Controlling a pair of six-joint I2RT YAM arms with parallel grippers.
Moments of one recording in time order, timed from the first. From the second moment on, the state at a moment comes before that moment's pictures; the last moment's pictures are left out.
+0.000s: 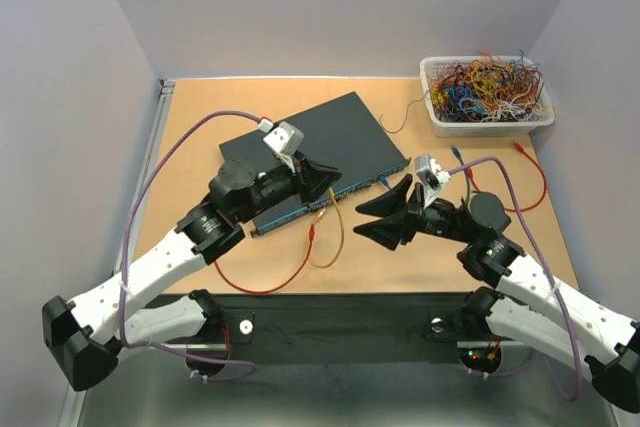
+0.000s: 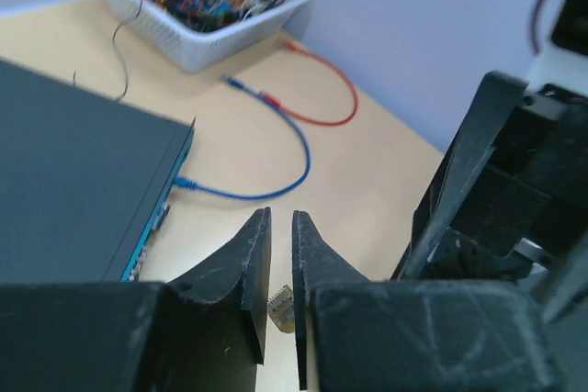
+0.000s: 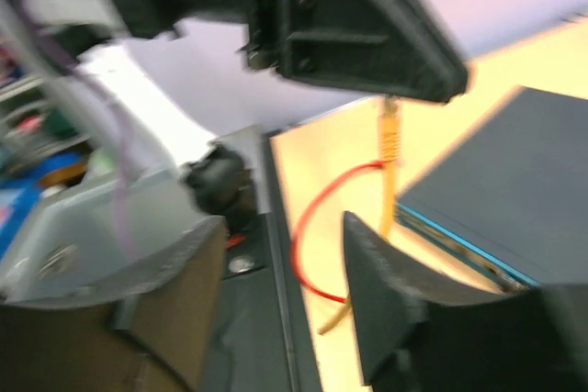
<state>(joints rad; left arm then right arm) -0.82 0.98 0.86 0.07 0.15 -0.36 0.74 0.74 0.54 0.42 -0.56 0.43</state>
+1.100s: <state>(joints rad) -0.81 0.75 0.71 0.39 0.61 -0.41 0.74 1.08 0.70 0.90 -0.90 0.74</state>
